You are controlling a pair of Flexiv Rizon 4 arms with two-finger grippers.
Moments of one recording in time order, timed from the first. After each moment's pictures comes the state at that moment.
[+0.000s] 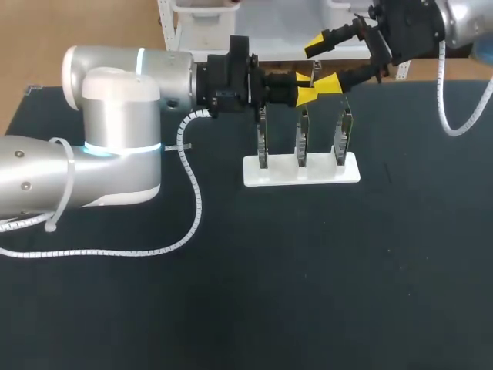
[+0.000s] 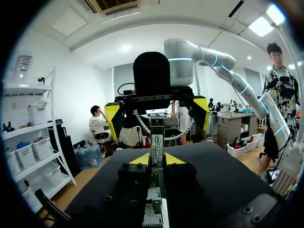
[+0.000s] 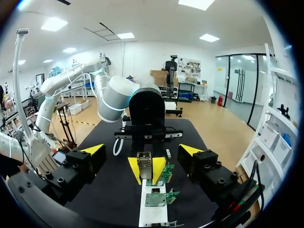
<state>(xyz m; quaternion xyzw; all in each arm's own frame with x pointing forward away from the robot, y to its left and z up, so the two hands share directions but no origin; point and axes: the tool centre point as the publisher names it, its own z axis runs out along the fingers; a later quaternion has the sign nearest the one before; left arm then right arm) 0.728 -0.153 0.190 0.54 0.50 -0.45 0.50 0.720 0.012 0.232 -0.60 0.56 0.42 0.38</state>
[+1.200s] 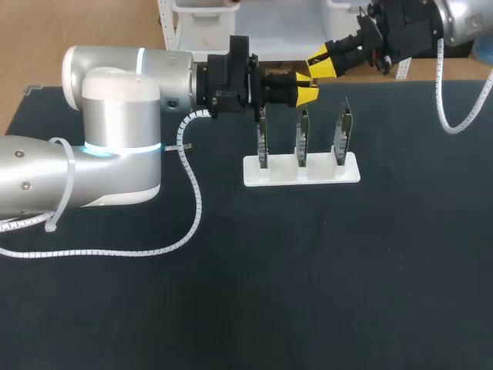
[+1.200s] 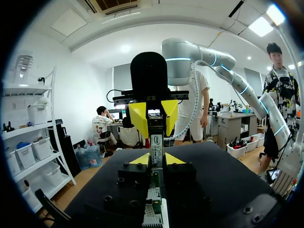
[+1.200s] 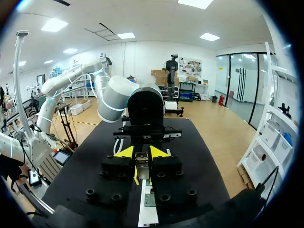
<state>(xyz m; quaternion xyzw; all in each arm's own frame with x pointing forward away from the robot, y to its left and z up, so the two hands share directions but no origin) 0.728 -0.153 0.190 0.54 0.50 -0.45 0.50 0.724 0.012 0.232 -0.60 0.56 0.42 0.38</state>
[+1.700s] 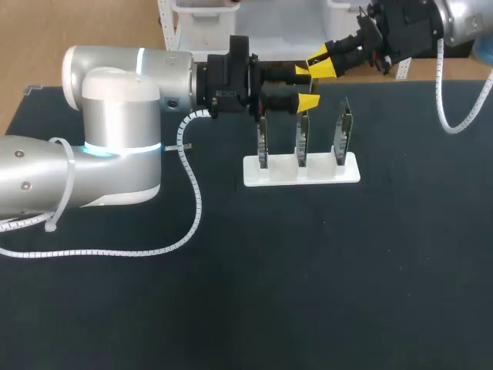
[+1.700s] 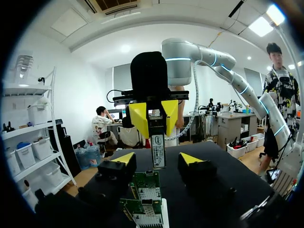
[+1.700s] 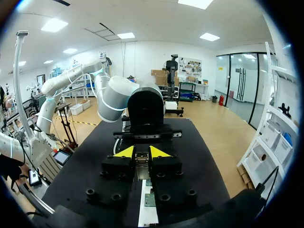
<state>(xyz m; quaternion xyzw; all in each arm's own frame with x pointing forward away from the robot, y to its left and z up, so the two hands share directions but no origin) 0.728 -0.153 0.190 0.54 0.50 -0.45 0.50 0.724 0.012 0.232 -0.60 0.56 0.42 0.38</state>
